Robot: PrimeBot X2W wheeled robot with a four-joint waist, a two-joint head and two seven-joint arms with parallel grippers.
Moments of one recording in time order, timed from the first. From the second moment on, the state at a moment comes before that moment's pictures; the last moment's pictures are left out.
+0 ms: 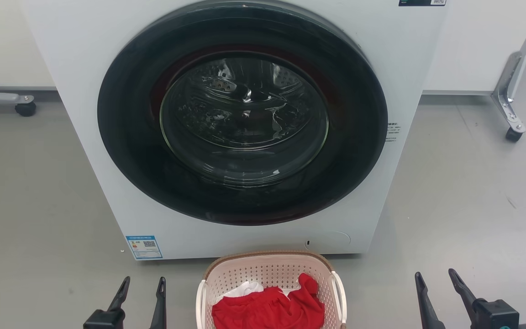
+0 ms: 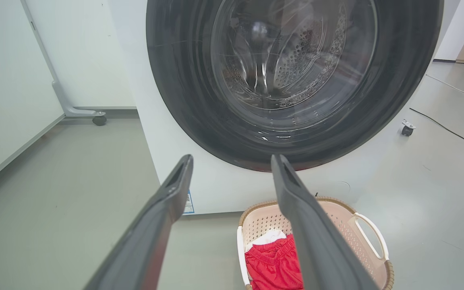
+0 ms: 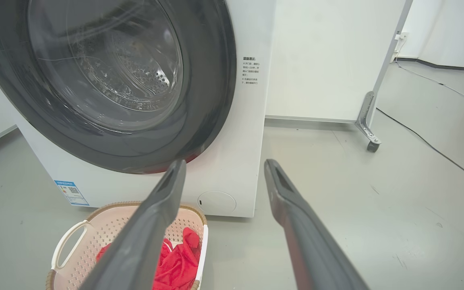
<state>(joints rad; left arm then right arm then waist) -0.11 0.18 -0.29 0.38 -0.37 0.10 -0.25 -0.09 -0.24 0.32 0.34 0.32 -0.10 -0.25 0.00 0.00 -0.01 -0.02</state>
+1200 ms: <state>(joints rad) -0.17 0.15 -0.28 0.36 -0.37 0.09 -0.25 -0.16 -0.23 0.28 0.27 0.31 -0.11 -0.25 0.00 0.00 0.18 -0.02</state>
